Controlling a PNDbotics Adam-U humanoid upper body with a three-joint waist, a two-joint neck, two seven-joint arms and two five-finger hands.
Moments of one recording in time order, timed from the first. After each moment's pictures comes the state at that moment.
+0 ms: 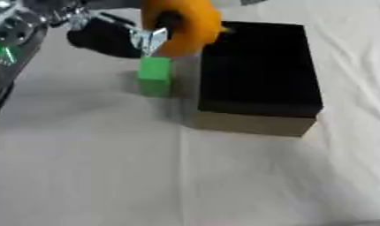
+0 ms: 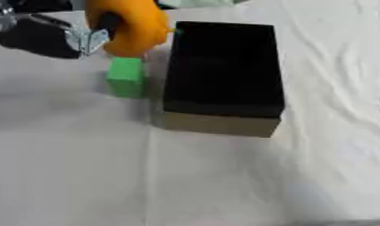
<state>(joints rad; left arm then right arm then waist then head) -1.07 0.60 -0.40 -1.83 -0.55 0.07 -0.44 -0.51 -0.45 -0.06 -1.95 0.36 0.07 -0.24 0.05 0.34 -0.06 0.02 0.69</state>
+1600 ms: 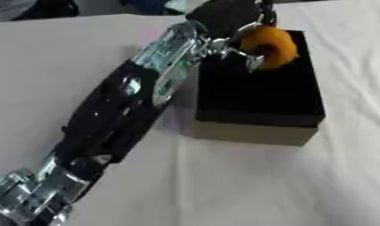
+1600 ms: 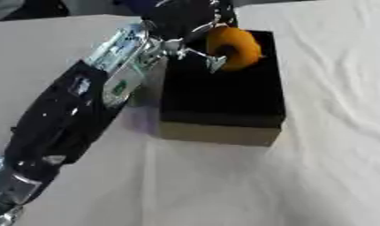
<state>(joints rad) -1.18 0.12 -0.41 -1.19 -1.12 -0.14 -0.22 -0.55 -0.42 -0.05 -1.96 0.36 0.07 -0.24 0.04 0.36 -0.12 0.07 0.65</state>
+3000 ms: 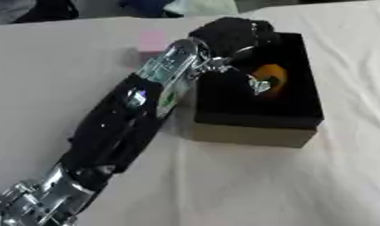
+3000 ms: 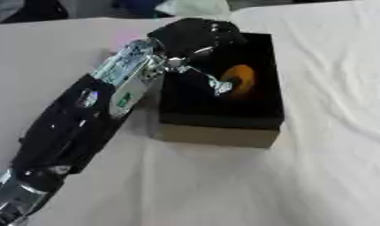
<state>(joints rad) -1.15 0.13 -0.37 -1.24 -1.08 -0.16 -0.31 -0.54 -0.41 -0.06 -1.96 0.36 0.07 -0.24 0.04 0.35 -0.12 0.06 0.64</state>
